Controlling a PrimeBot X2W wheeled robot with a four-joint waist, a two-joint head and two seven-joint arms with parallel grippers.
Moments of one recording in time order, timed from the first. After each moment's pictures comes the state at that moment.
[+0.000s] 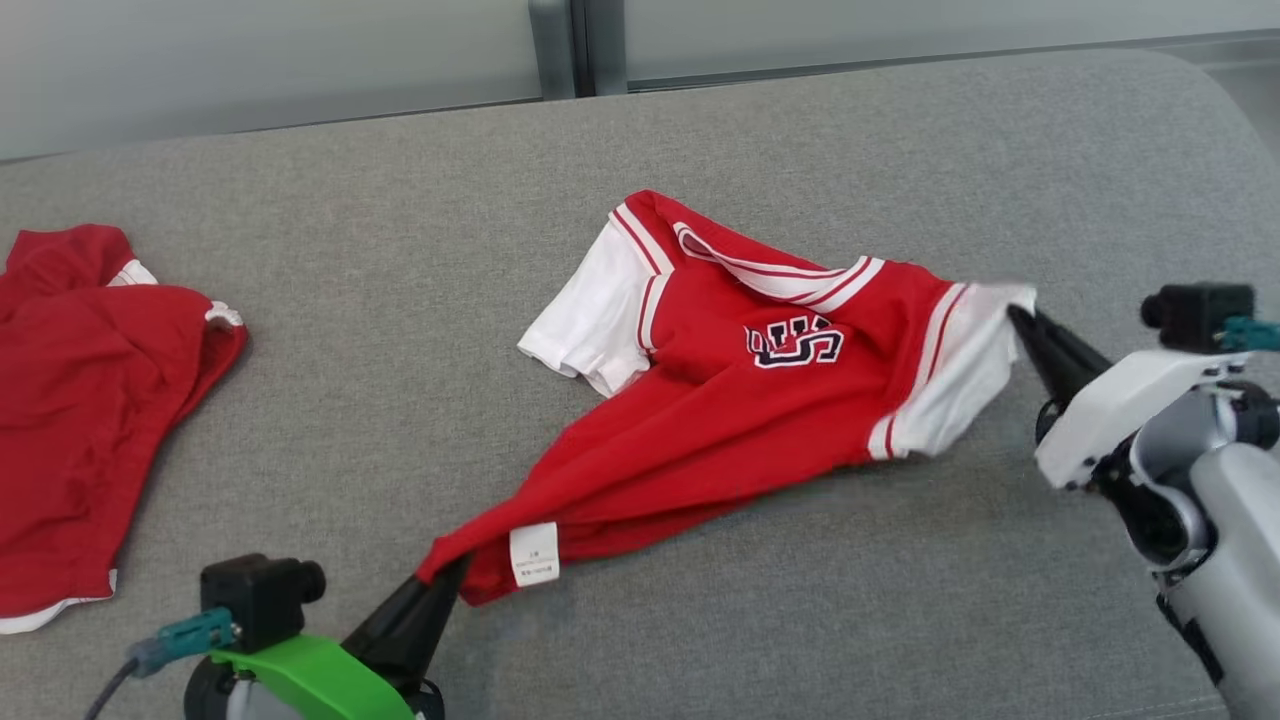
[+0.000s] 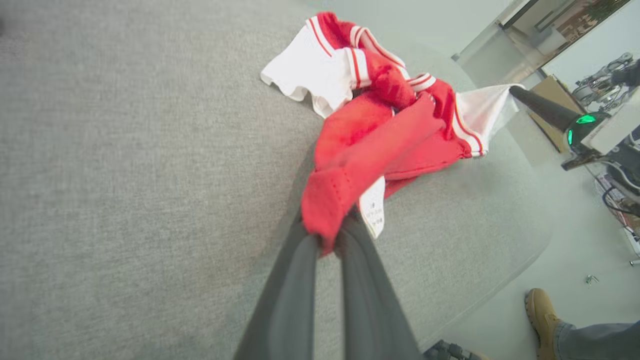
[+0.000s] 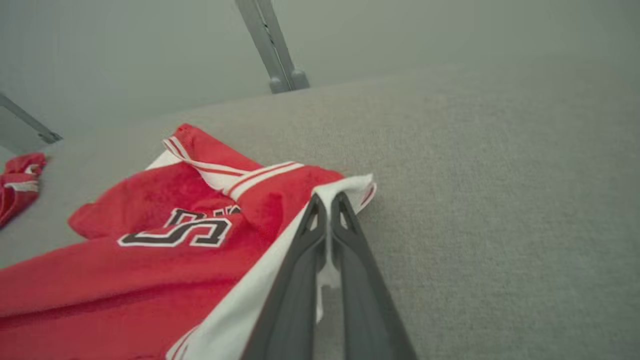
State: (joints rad) left arm 0.12 0.26 -0.25 -0.24 -0.70 -0.12 0.34; right arm -0.43 -0.40 0.28 0.41 0.67 0.13 0.09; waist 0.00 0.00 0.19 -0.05
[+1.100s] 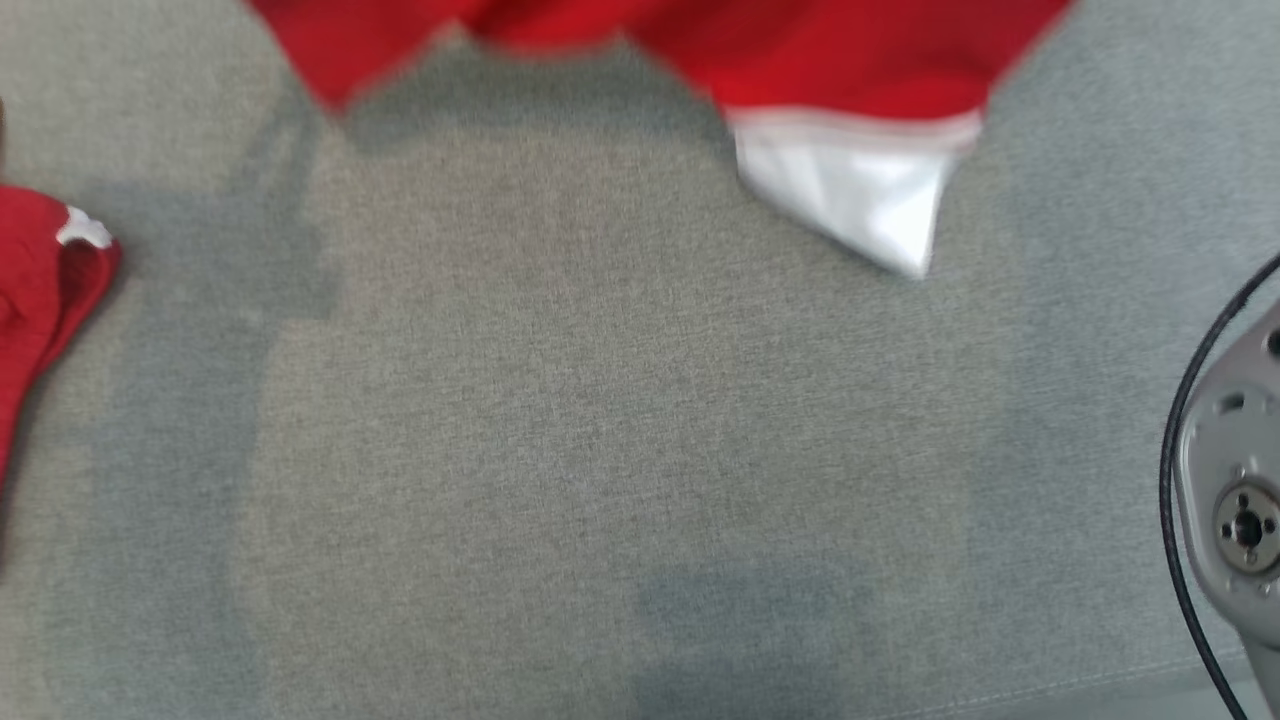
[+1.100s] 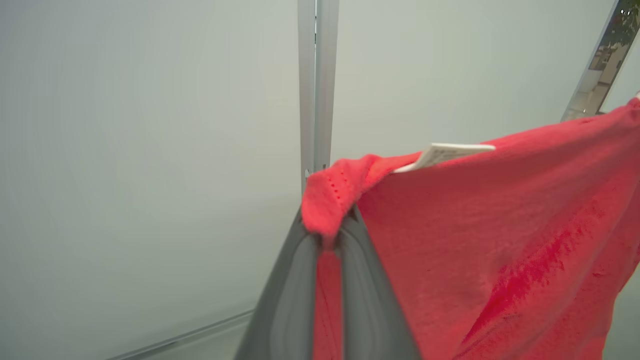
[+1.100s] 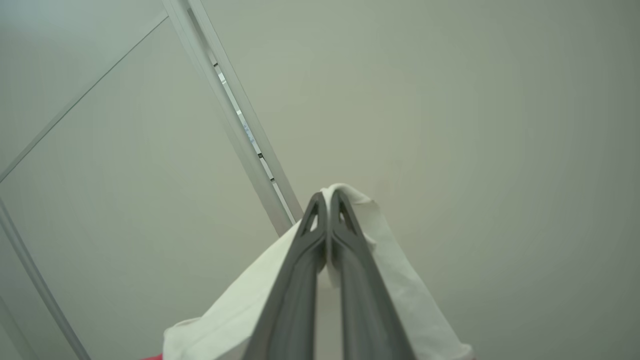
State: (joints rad) left arm -1.13 0.51 -0.18 -0.03 -0.79 -0.07 0.64; right arm -1.29 -0.08 -0.27 0.12 0.57 0.13 0.40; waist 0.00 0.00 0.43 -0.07
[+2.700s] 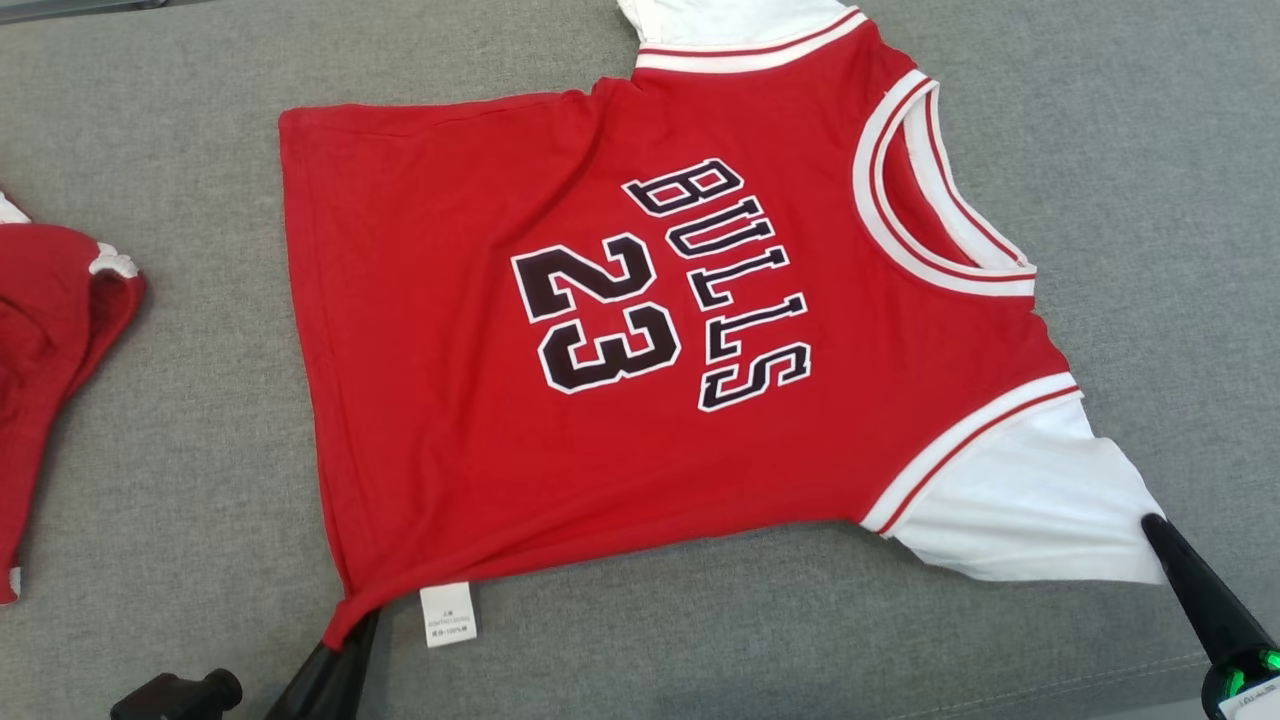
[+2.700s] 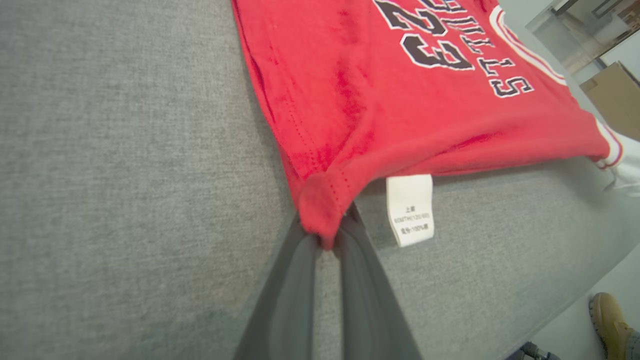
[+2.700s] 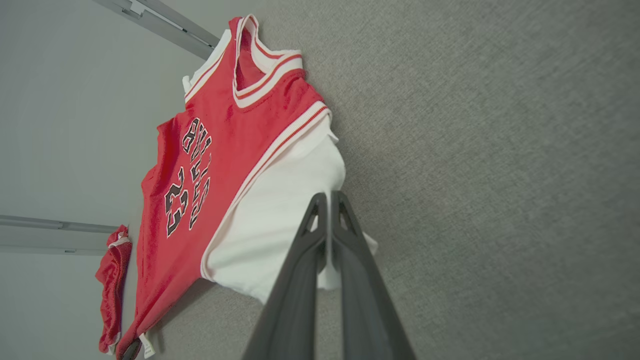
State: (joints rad) left arm 0.15 0.59 -0.50 -0.12 -0.82 0.06 -0.24; right arm 0.33 -0.42 -0.05 -0.25 1.24 0.13 0.09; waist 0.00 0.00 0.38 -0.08
